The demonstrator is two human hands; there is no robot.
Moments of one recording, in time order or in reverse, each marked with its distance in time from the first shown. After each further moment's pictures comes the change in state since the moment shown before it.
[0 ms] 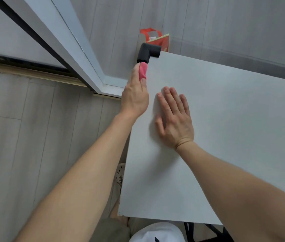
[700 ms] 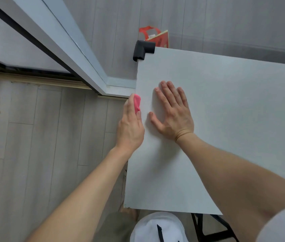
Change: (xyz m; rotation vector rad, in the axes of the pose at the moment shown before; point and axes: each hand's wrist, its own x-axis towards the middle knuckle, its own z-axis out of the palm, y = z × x) left_hand -0.104 -0.030 -0.007 0.134 -0.010 0.020; right_hand 0.001 -0.002 0.001 0.003 -0.014 0.014
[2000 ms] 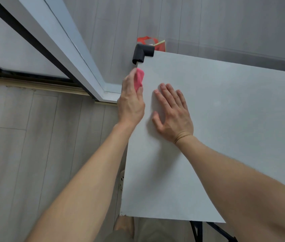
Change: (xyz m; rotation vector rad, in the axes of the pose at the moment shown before) left_hand 0.074 0.015 0.009 -0.040 0.168 0.131; right_hand 0.001 -0.002 -0.003 0.041 0.065 -0.010
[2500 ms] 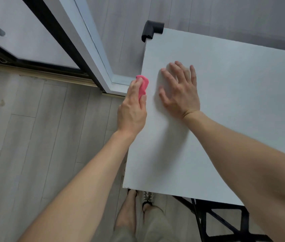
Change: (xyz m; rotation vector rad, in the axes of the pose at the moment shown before) left_hand -0.104 -0.018 -0.019 0.047 -0.022 0.007; right_hand -0.003 -0.003 -0.003 -0.089 0.075 -0.045
